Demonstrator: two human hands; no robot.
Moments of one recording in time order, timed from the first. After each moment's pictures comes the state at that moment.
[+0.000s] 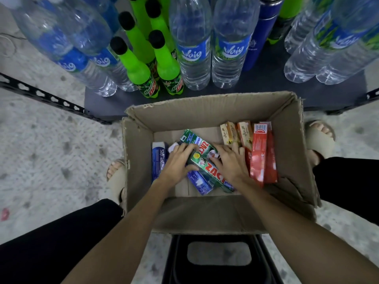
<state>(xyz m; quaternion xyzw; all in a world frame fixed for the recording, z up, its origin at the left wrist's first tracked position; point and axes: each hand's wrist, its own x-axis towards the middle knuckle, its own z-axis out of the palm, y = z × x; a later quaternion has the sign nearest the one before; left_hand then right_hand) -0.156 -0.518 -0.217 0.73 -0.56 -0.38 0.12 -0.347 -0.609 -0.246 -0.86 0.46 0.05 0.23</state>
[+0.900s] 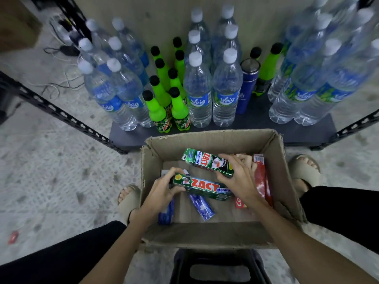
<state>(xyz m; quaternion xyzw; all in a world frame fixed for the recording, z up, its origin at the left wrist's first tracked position) -0.135 -0.476 -0.109 0.74 -0.49 -0.38 0.27 -0.360 -0.628 -0.149 -0.82 0.47 -0.15 0.27</state>
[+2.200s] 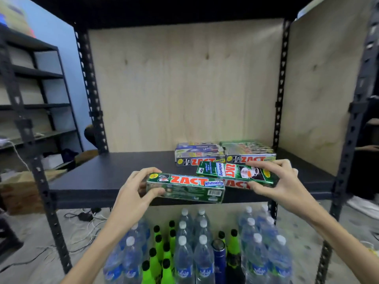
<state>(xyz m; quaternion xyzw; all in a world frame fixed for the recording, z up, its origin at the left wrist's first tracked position) -0.133 -0.572 0.349 0.62 -0.57 -0.04 0.54 -0.470 -0.747 0.357 -0.82 0.33 -0.43 0.17</state>
